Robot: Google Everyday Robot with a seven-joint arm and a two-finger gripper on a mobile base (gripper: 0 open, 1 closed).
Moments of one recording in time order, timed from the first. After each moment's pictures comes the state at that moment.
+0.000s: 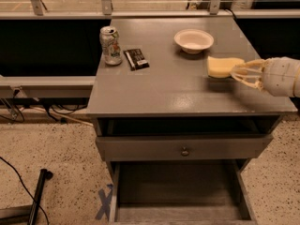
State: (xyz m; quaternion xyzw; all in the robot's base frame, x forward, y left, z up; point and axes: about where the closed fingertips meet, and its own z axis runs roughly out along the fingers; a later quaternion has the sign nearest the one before) arm 0.606 -0.261 0.883 -0.63 0.53 -0.08 0.57
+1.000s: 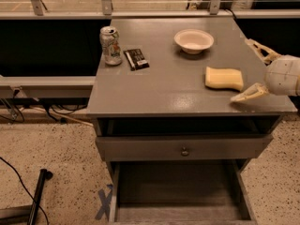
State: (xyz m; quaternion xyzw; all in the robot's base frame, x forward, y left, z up) arm 0.602 -0.259 0.893 -0.63 0.52 -0.09 0.57
